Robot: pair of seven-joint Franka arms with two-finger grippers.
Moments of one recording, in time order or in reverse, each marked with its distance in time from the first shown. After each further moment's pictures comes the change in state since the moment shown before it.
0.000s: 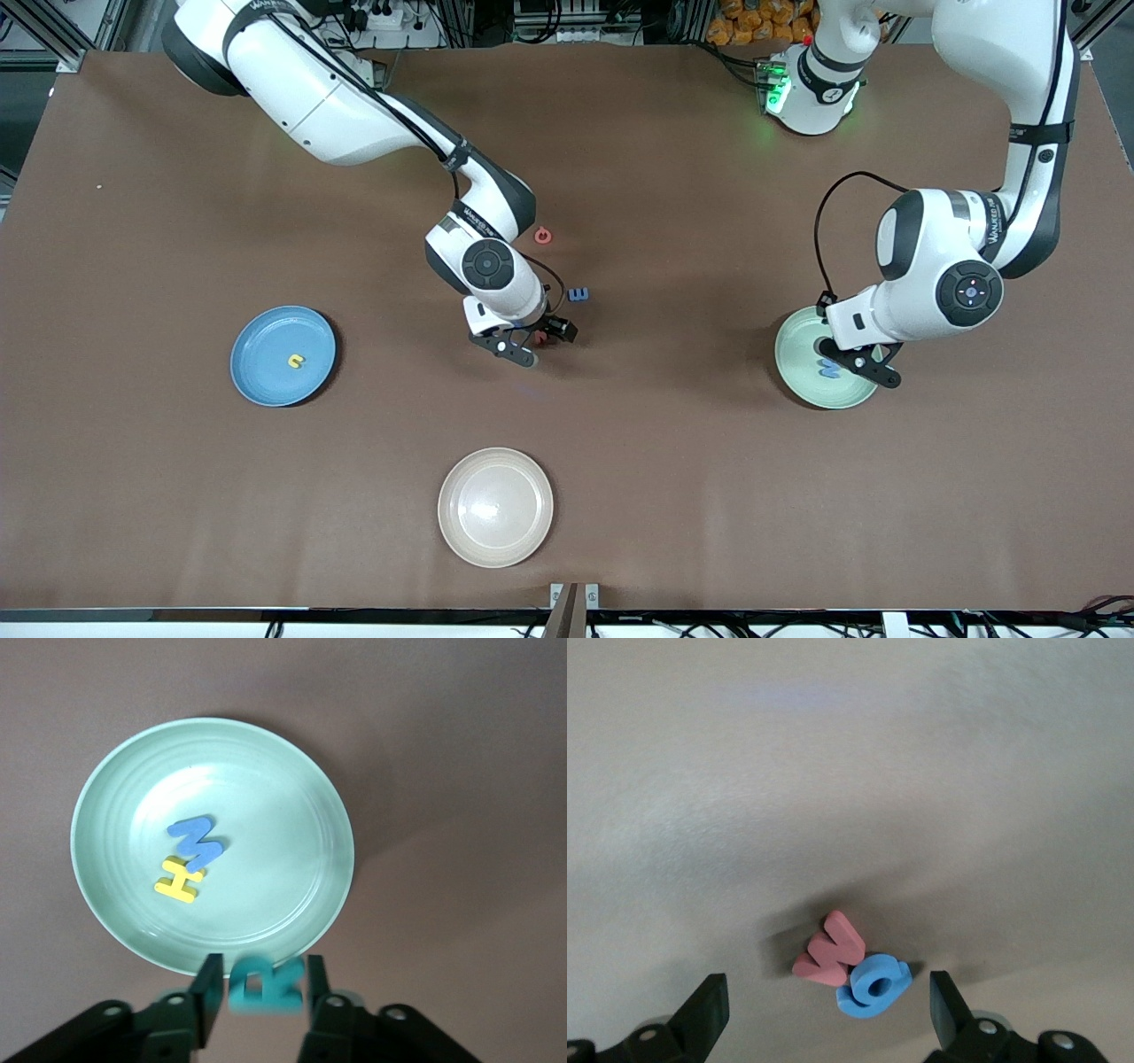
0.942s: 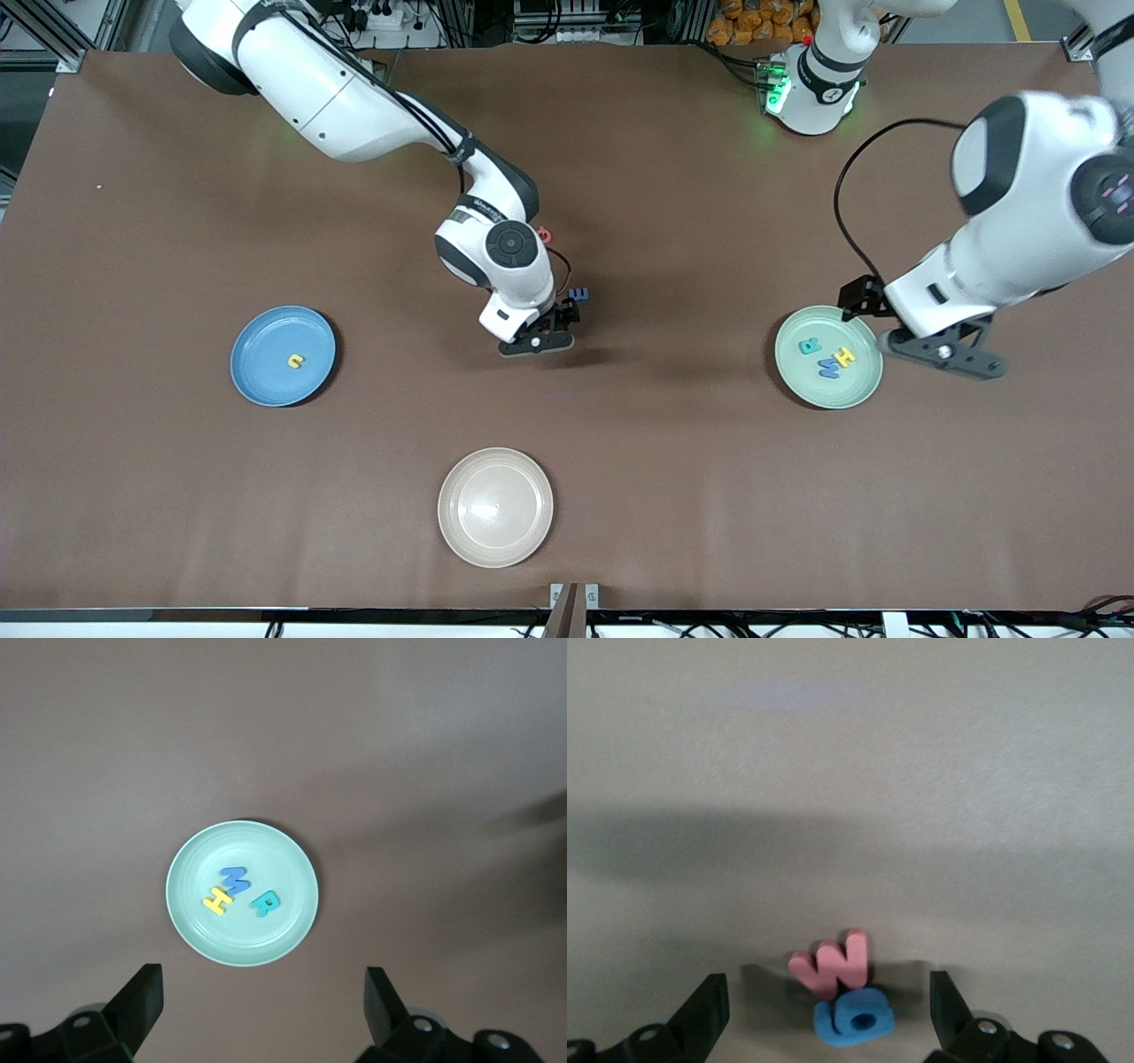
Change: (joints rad) left arm -0.015 -0.132 -0.003 0.322 -0.003 -0.248 -0.305; right arm 0.039 0.006 -0.002 -0.003 -0.211 -0.008 -0.321
